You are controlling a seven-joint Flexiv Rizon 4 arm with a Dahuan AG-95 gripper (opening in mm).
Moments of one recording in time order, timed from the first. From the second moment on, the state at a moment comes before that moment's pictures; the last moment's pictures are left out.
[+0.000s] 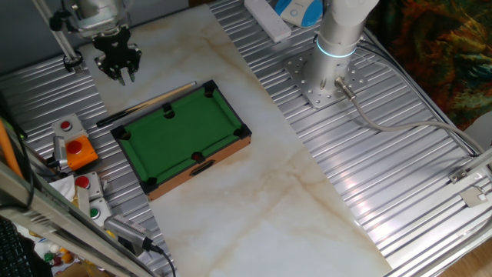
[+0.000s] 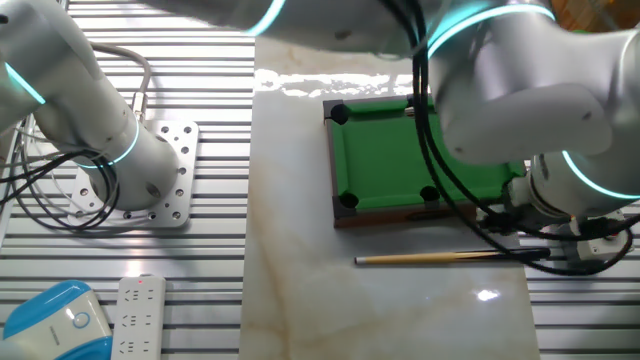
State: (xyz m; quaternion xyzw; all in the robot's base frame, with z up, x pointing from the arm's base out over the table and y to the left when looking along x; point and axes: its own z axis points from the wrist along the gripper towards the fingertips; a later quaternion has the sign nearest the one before) arm 0.627 -0.155 0.161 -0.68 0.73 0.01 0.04
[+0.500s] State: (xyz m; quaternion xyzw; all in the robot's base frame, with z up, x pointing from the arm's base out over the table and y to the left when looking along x) arm 0.627 -0.153 0.160 -0.48 0.88 0.01 0.03
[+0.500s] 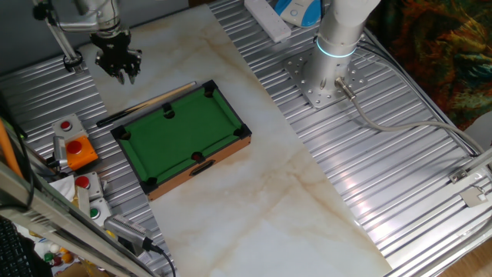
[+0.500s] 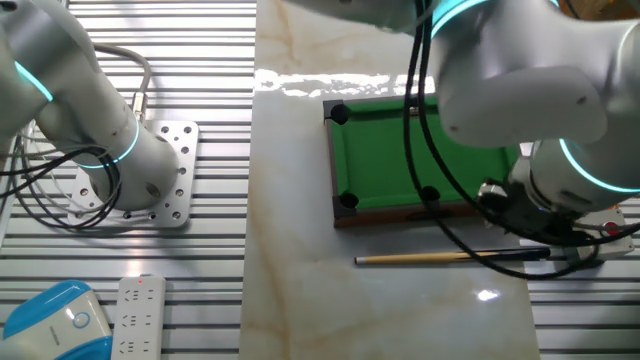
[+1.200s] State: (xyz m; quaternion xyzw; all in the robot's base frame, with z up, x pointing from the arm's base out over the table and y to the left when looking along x) arm 0.612 -0.119 0.163 -0.24 0.97 0.01 0.02
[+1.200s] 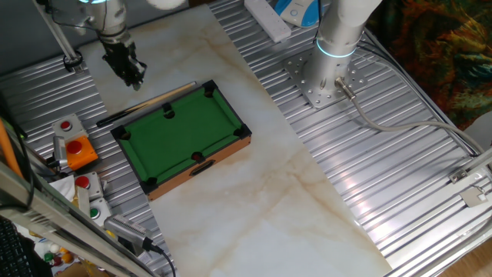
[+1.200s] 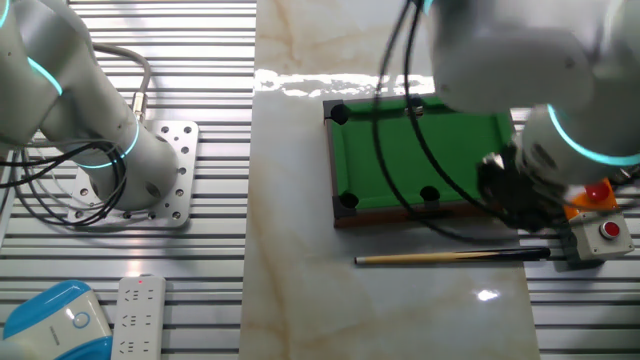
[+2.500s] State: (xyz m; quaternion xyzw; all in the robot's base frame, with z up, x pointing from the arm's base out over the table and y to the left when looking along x) arm 0.558 -0.032 0.153 -0.03 1.00 0.00 0.01
